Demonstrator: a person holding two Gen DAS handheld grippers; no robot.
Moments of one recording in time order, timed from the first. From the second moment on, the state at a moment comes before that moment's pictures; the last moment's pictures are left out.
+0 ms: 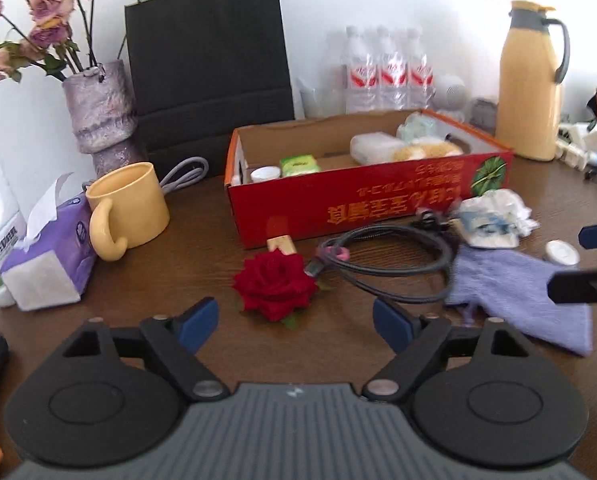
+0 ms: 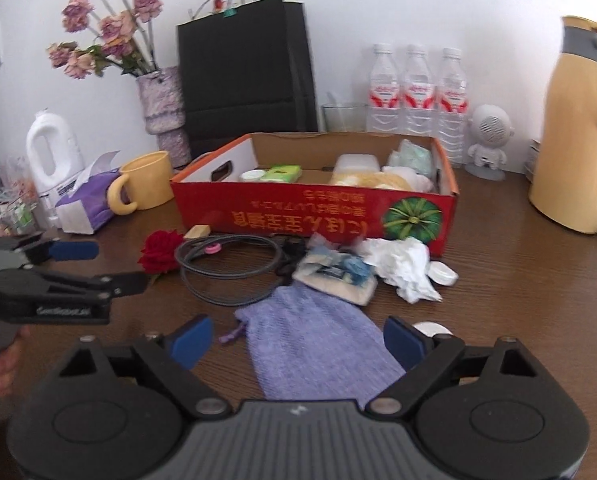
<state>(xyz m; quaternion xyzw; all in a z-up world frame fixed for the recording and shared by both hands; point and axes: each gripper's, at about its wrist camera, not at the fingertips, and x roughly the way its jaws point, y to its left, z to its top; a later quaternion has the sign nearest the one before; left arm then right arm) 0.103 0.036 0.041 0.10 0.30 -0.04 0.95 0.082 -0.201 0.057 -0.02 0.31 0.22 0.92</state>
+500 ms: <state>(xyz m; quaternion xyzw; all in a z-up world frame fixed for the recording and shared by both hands) 0.139 0.084 0.024 0.04 0.32 -0.06 0.94 0.152 -0.081 0.026 -0.19 0.31 0.28 0.89</state>
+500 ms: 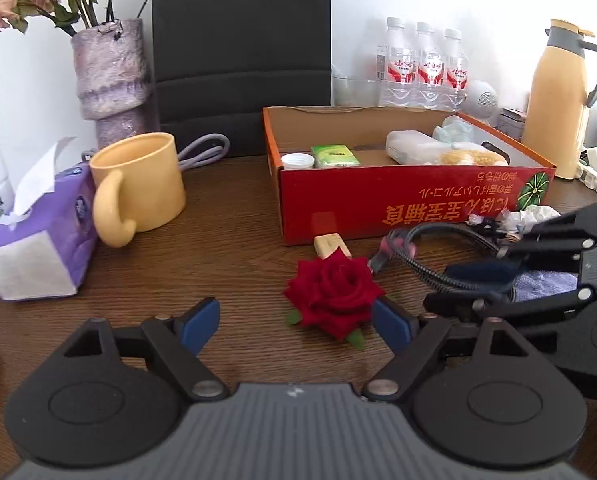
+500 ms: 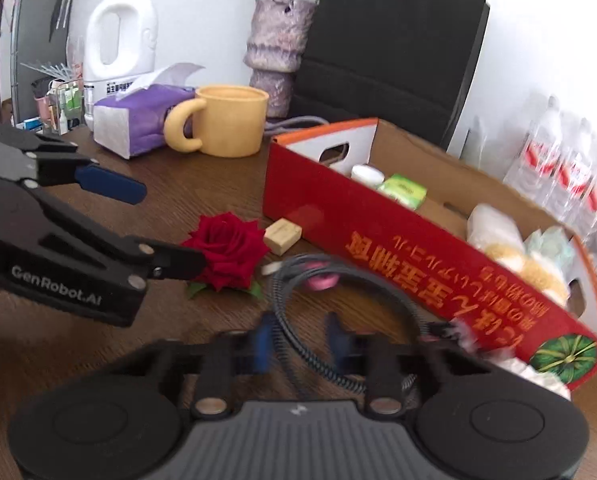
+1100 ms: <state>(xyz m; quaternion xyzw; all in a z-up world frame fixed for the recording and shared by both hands) 0.150 0.052 0.036 0.01 0.31 -0.09 0.95 0.117 -0.143 0.122 -0.14 0.22 0.22 0.94</state>
